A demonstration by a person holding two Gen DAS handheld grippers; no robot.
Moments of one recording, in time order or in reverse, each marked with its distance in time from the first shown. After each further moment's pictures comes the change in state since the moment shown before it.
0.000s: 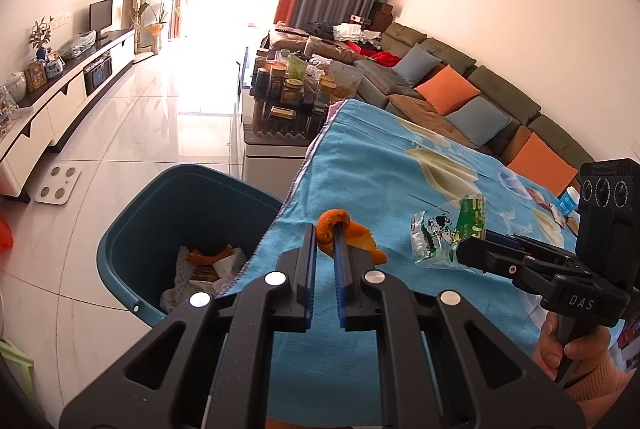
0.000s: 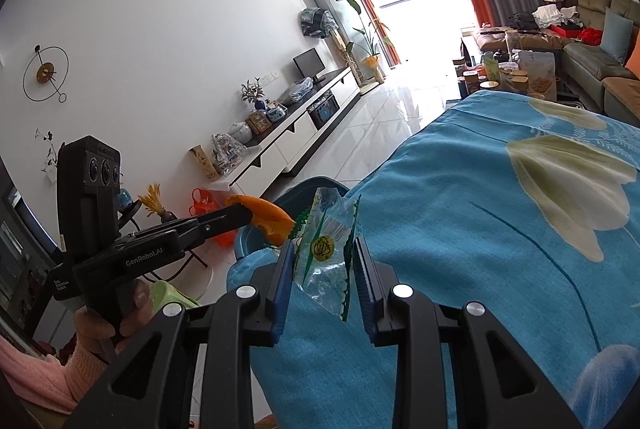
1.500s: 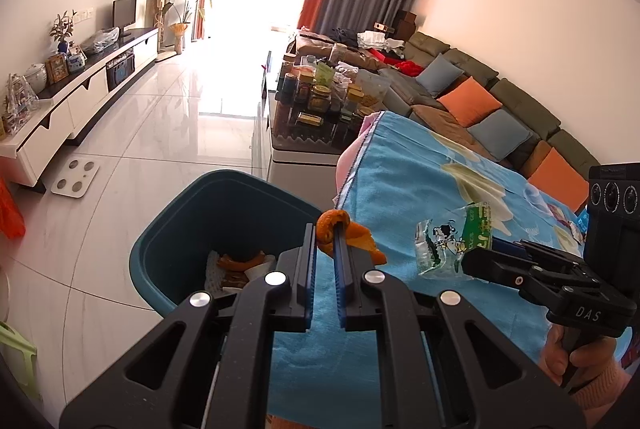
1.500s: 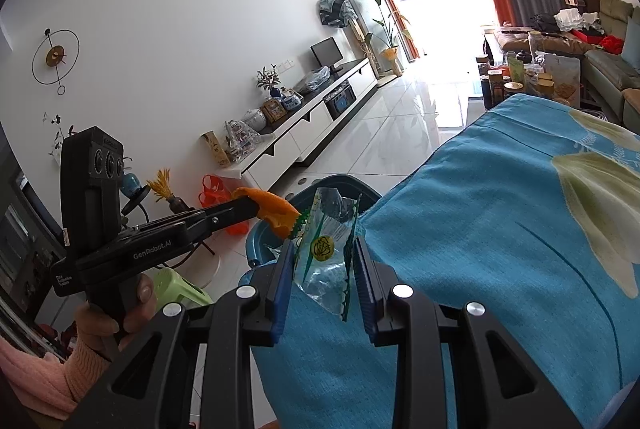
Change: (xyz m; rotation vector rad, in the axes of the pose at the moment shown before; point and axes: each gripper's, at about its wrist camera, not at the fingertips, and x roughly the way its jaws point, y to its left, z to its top) left arm -0.001 0.017 0.003 -0.050 -0.026 0.075; right arm 0.033 0.014 0.012 -0.049 0.041 0.043
